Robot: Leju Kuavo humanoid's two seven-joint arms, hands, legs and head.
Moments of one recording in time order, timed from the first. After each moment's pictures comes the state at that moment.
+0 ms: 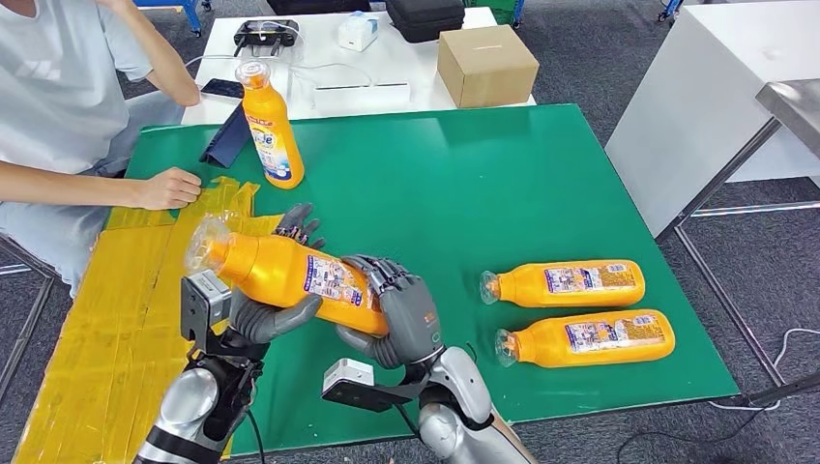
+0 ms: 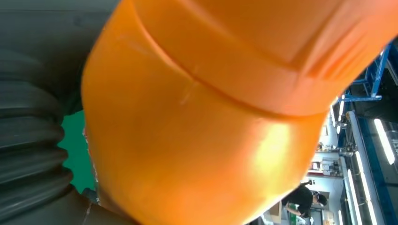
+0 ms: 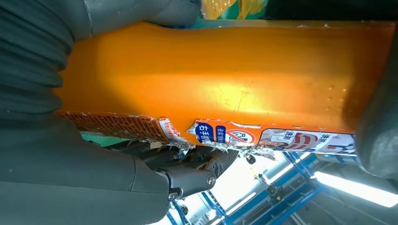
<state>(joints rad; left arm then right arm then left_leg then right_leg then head) -0.14 -0.02 -0.37 -1.57 0.09 -0.14 -0.25 -0.21 0.20 0.68 -1.27 0.81 -0.47 -0.23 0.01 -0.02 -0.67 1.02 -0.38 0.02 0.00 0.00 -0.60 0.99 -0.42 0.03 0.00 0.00</state>
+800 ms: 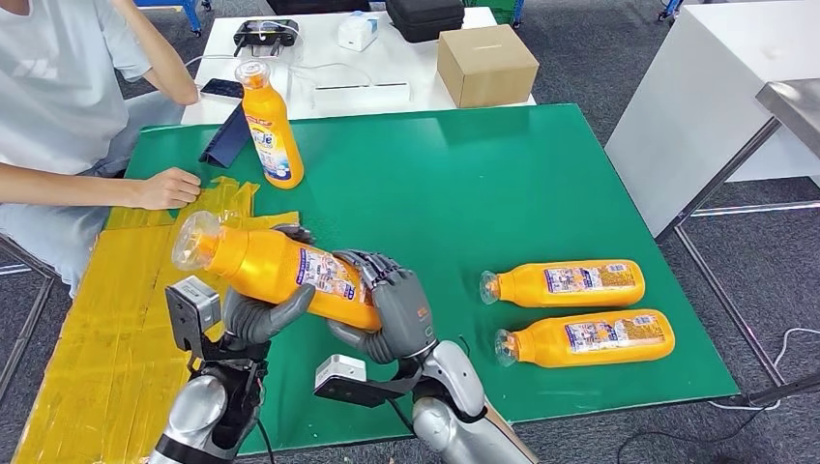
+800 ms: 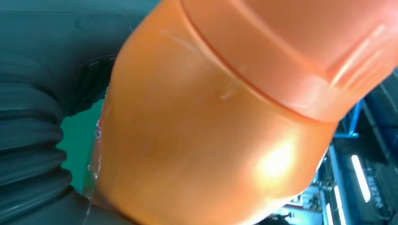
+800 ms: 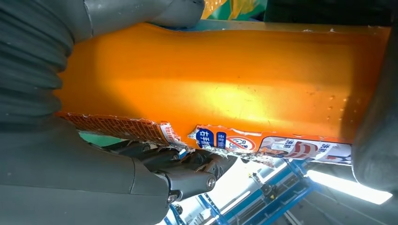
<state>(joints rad) -0.11 -0.07 -0.36 -1.59 0.10 0.05 -0.32 -0.25 0.20 0.71 -1.23 0.79 -0.50 -0.22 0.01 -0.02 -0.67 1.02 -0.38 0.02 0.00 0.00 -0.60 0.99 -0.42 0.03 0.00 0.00</state>
